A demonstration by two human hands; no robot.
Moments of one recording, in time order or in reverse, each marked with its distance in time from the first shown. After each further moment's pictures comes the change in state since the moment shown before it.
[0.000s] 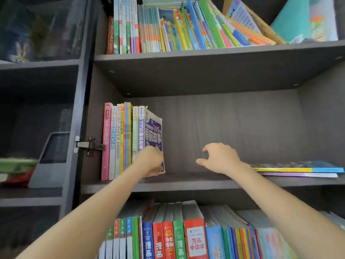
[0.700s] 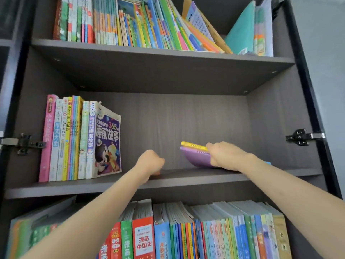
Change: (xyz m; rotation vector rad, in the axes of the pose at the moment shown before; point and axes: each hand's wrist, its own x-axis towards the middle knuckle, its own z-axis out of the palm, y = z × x) left_hand -0.017 0.078 0.107 -0.272 -0.216 0.083; right_hand -0.031 0.137 -0.051 -0.440 -0.133 -0.082
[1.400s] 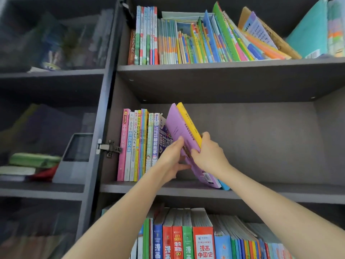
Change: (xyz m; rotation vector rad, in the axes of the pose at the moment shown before) left_hand -0.021 -0.020 -0.092 -0.759 -0.039 0.077; right_hand 0.037 -0.180 -0.051 0.851 0.342 0.032
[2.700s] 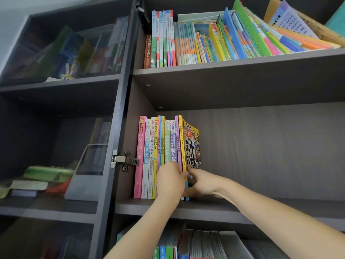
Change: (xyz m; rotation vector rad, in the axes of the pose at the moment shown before) left_hand 0.019 -0.023 -0.066 1.098 0.547 0.252; right_hand 0.079 0.025 0.124 0.342 -0.693 -0.028
